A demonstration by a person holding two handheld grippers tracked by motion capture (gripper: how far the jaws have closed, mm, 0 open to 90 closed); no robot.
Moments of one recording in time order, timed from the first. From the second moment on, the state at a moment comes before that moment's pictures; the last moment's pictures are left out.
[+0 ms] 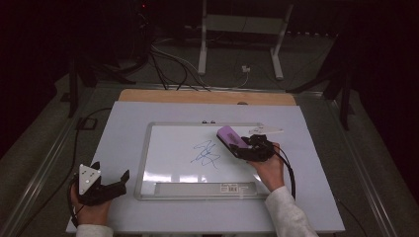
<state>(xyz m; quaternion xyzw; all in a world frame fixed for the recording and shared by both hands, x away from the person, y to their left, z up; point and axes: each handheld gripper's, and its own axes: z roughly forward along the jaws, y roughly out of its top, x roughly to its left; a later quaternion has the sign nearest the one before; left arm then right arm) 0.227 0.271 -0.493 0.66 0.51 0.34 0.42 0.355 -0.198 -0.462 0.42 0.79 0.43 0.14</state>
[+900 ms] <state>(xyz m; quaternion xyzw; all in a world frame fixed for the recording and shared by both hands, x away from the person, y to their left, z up) 0.227 0.271 -0.493 0.66 0.51 0.34 0.42 0.339 -0.160 -0.480 0.37 0.83 0.41 0.12</state>
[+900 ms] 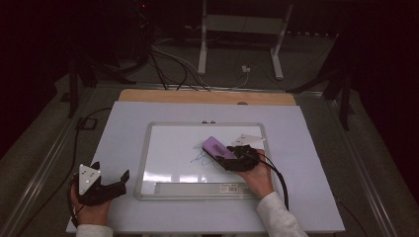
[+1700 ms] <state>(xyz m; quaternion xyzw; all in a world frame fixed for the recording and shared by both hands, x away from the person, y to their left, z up) 0.227 0.270 -0.493 0.67 0.51 0.34 0.42 0.333 -0.138 -0.487 0.35 0.84 0.40 0.11</state>
